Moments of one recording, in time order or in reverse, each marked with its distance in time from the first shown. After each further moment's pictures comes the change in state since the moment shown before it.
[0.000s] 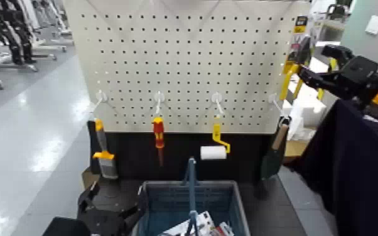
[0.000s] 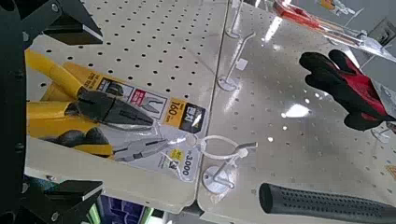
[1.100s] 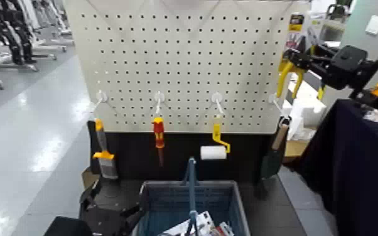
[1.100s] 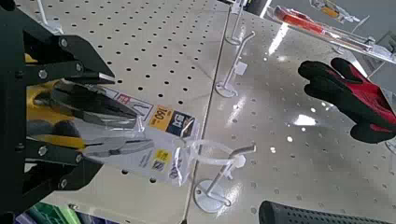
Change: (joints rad) left arm -0.008 -0.002 0.000 0.009 -0.007 -0.012 -0.018; right arm -0.093 -0.023 0.069 0.066 -0.002 0.016 0.020
